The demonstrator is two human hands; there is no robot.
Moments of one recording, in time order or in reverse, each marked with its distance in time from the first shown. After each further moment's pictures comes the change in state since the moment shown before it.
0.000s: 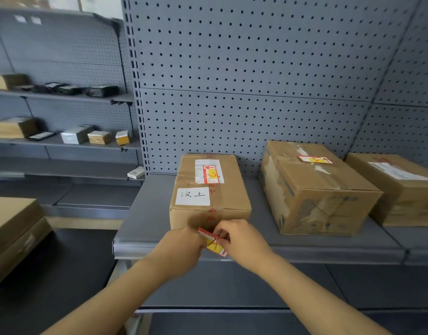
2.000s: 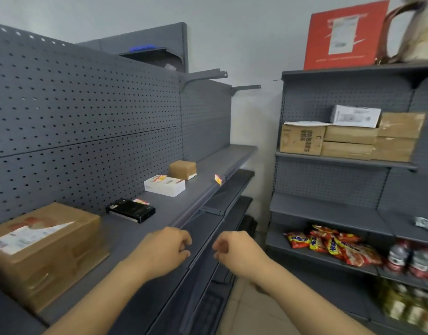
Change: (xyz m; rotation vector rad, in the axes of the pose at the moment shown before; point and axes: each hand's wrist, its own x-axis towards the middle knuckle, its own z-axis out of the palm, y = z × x) left_hand 0.229 0.598 -0.069 -0.160 -0.017 0.929; right_hand -0.417 0.327 -0.309 -0.086 0.594 1.013
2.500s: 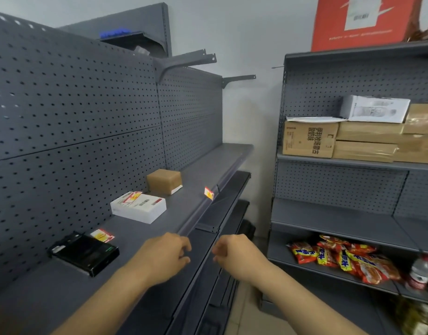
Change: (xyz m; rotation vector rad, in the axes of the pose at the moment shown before) left_hand 0.215 -0.034 0.030 0.008 -0.089 0.035; right_hand 0.192 0.098 -0.009 0.011 -0.039 0.071
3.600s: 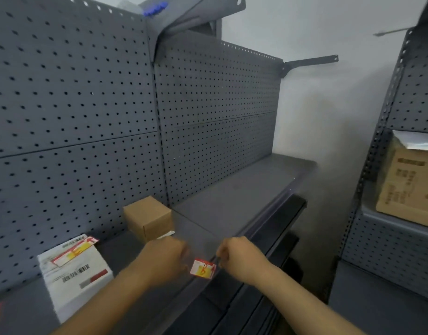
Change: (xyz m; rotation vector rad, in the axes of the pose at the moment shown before) left_hand 0.371 -0.058 0.018 0.098 -0.032 -0.344; right_hand 0.405 0.156 -0.052 -0.124 -0.240 -0.241
